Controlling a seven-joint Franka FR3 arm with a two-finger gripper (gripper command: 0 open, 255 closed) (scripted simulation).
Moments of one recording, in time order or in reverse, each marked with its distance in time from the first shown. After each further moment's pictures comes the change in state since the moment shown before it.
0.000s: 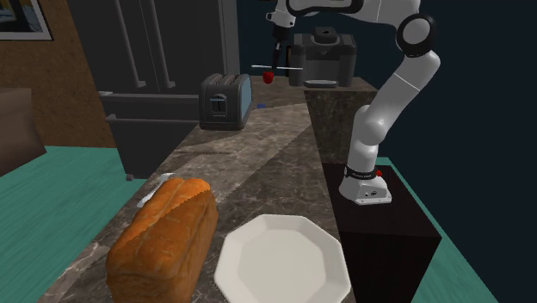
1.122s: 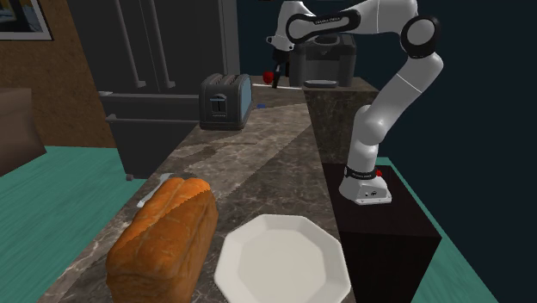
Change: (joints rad) arm -0.014 -0.045 -0.020 -0.262 -0.023 0.218 0.007
